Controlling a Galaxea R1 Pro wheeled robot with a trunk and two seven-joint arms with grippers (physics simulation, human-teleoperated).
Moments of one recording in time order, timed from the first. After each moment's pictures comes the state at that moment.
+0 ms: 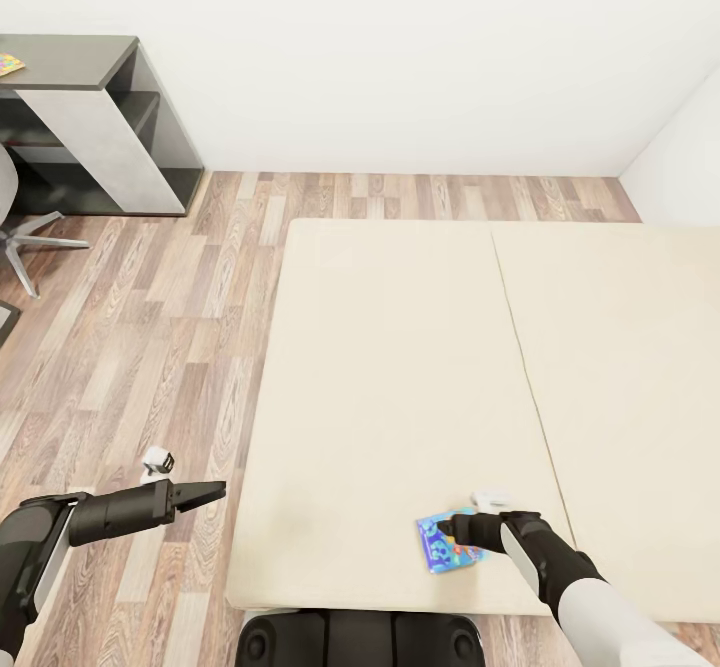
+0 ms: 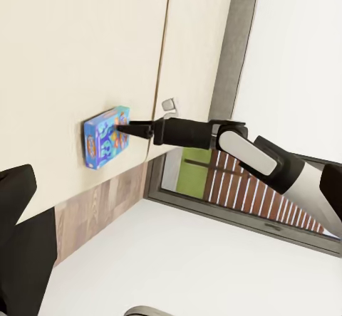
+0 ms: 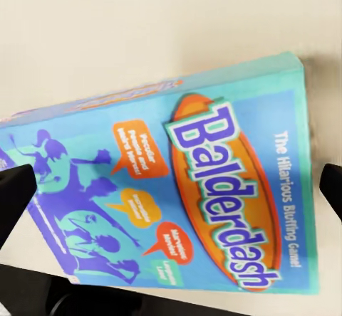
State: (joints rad) left arm -0.43 0.30 0.29 -1.10 0.00 0.97 -1.57; right arm -0.66 -0.06 0.04 -0.44 -0.10 0.42 0.26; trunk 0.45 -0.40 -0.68
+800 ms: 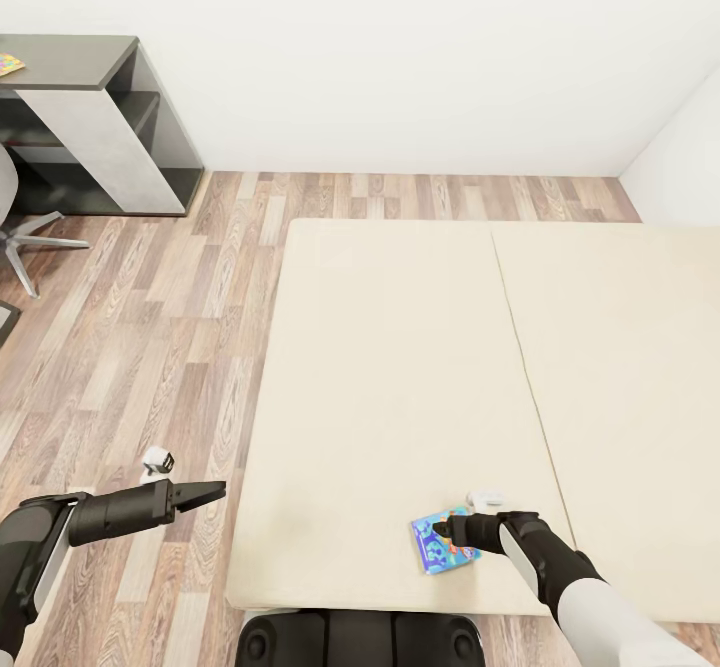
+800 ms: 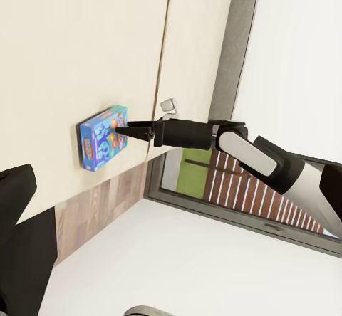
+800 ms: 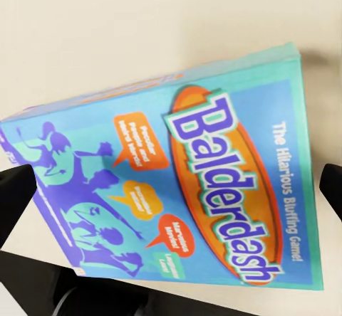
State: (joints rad) left arm -0.43 0.30 0.29 -1.10 0.00 0.97 -1.57; right arm -0.66 -0.06 0.06 -0.44 -0.10 0.42 0.30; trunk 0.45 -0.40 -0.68
